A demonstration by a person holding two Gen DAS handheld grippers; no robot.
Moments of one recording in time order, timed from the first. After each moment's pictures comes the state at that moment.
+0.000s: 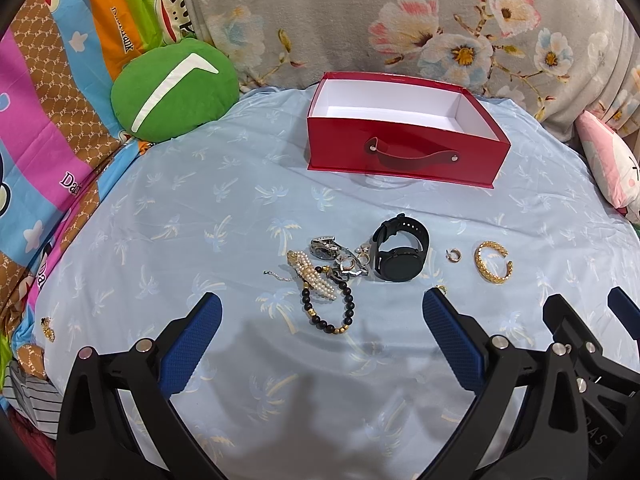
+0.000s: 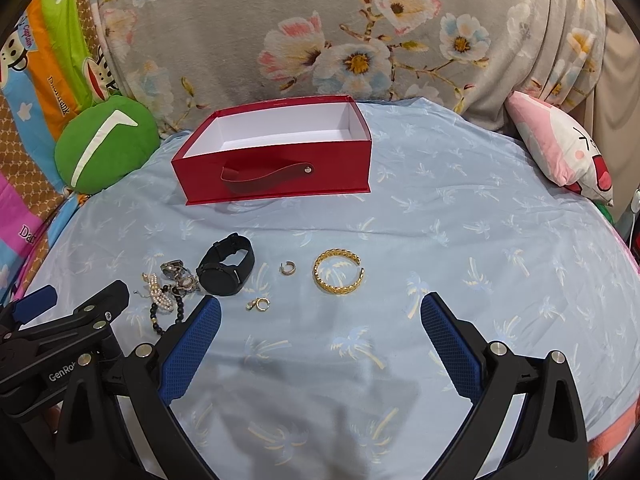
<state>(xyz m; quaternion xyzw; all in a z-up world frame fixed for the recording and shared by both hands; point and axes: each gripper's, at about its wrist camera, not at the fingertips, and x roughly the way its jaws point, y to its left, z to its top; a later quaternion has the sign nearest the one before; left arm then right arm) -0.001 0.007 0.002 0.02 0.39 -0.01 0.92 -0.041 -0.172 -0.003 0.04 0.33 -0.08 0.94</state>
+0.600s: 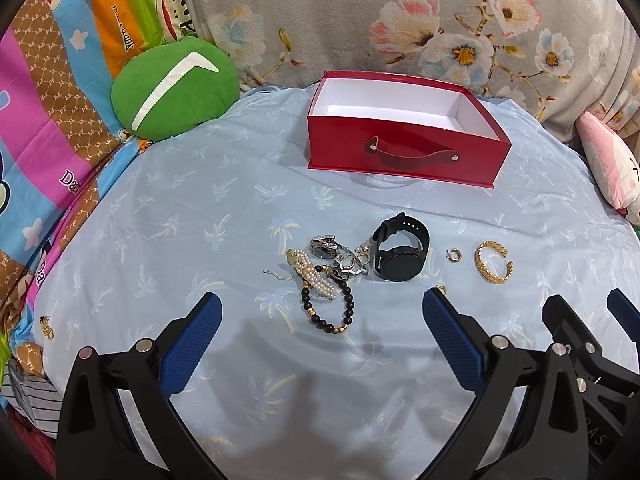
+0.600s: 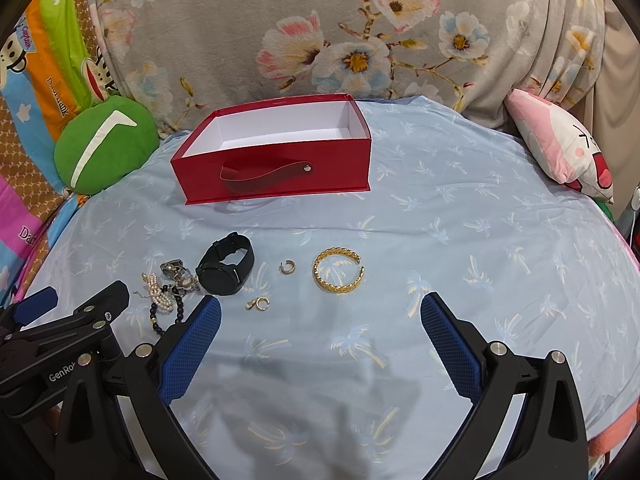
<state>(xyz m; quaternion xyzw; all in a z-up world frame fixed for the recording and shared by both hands) 0.000 0.007 0.000 0.02 0.39 -0.01 0.92 -0.040 -0.173 -0.005 0.05 0.33 -0.08 0.94</state>
